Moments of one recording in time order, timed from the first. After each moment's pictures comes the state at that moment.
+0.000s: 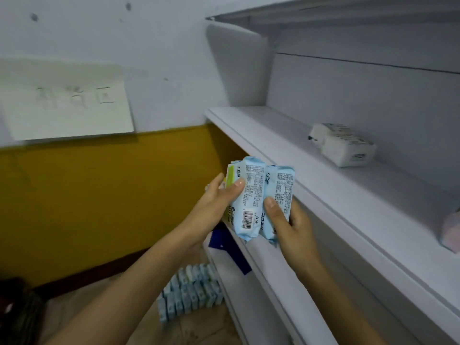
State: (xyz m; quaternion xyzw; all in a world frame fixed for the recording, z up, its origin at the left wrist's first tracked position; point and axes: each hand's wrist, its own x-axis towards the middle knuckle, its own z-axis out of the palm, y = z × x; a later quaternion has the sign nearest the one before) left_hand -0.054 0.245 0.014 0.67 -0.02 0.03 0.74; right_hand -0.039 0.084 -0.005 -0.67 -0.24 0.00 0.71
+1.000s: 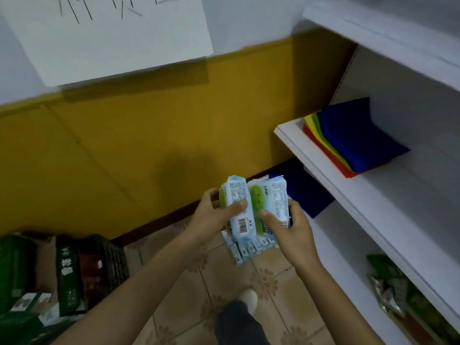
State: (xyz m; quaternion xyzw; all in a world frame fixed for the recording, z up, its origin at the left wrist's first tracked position) left_hand -0.050 0.623 -0.162 0.66 0.25 -0.09 0.70; right_hand -0.033 0.445 -0.174 -0.77 0.00 0.11 0.63
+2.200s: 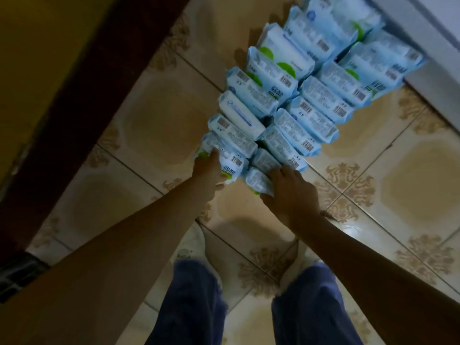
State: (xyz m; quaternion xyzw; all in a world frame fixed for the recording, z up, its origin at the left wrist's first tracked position) left_hand 0.133 0.725 -0.945 0.56 0.54 -0.38 0.50; right_hand 0.063 0.565 -0.918 -0.94 0.02 0.34 0.09
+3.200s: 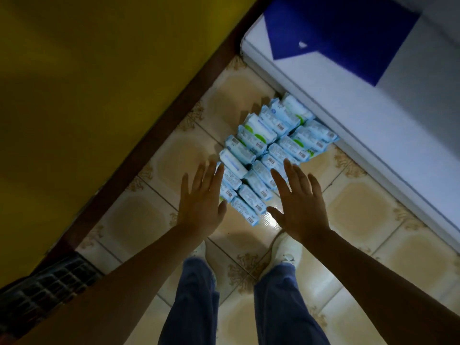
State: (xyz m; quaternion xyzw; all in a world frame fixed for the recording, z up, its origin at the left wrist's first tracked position) left_hand 0.133 0.733 -0.724 0.96 -0.13 -0.25 0.07; right_hand 0.112 0.508 -0.718 -0.98 -0.09 0.19 0.02
